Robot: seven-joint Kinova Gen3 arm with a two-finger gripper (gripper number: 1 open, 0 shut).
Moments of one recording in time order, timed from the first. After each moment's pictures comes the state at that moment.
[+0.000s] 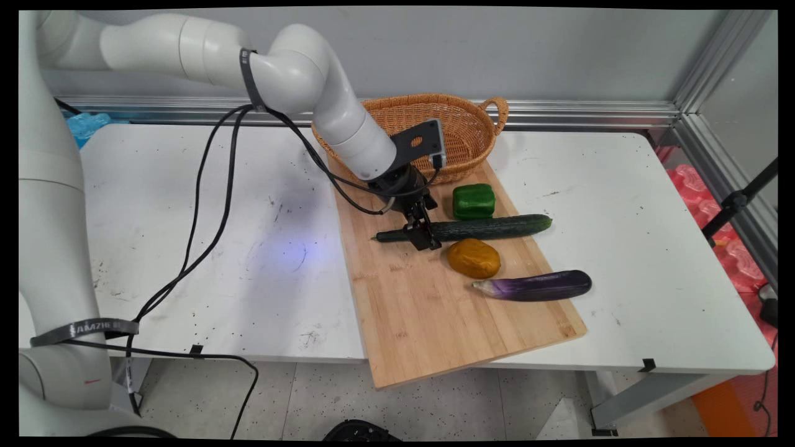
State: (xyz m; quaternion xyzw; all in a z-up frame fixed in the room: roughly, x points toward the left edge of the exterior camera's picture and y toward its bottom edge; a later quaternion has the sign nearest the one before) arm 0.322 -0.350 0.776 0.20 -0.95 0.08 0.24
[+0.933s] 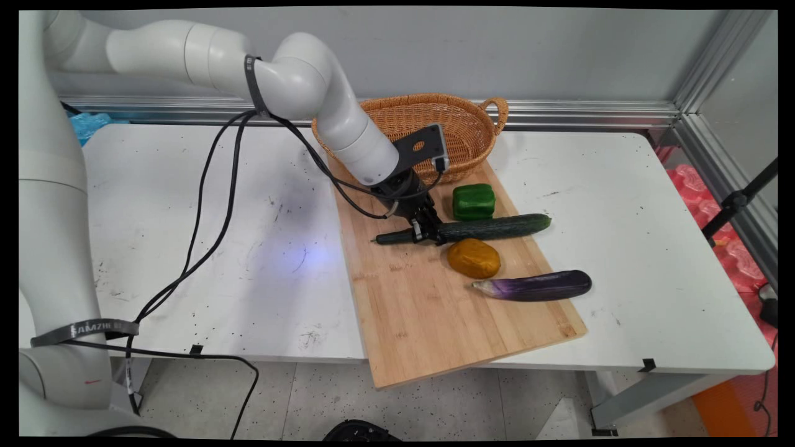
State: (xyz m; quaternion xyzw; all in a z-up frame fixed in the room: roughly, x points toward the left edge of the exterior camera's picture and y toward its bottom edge) arm 0.319 -0.348 0.770 0.21 -0.94 0.07 0.25
